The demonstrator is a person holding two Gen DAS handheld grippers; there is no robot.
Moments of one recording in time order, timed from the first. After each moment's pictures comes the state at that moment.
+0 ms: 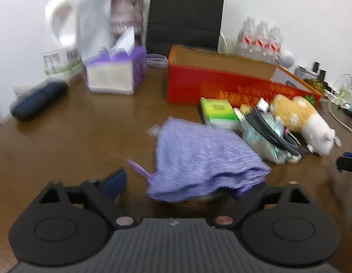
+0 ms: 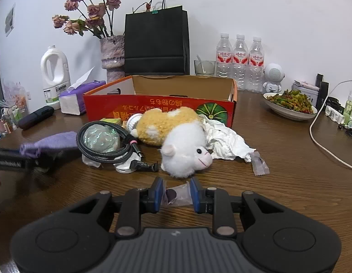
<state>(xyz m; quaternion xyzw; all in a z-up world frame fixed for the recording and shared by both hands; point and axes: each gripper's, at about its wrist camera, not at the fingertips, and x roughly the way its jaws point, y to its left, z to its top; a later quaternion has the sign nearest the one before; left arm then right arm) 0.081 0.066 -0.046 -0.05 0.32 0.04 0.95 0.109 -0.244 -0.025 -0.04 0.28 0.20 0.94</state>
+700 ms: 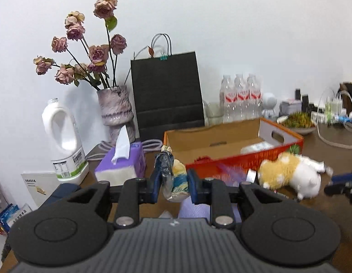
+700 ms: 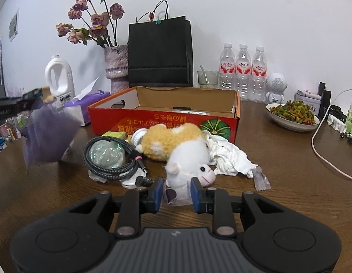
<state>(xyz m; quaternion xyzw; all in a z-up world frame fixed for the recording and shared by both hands) 0.073 0.048 0.041 0.06 0.16 0.03 0.98 0.112 -0.243 -0.009 -0.03 0.26 0.21 0.94</state>
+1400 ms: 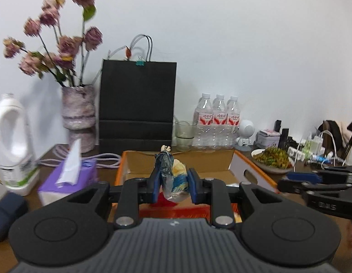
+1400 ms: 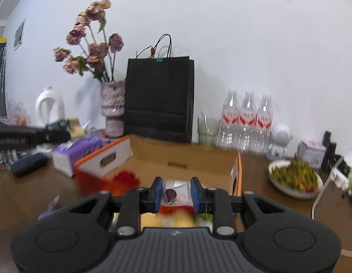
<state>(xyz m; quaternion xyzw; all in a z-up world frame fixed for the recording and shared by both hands) 0.169 0.031 0.069 -0.03 0.16 -0.05 0.99 0.199 -0.208 0.064 -0.05 0.18 0.21 0.96</state>
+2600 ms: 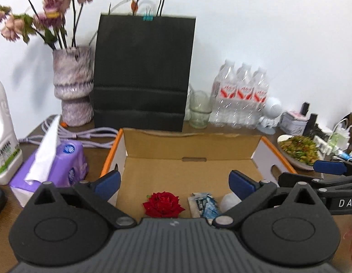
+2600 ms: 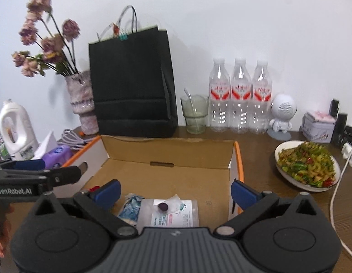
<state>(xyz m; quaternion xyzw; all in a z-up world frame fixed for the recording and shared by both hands) 0.259 0.024 0.053 -0.04 0.25 -0.01 0.97 0.289 -0.206 0.059 0.00 0.26 0.18 0.95</state>
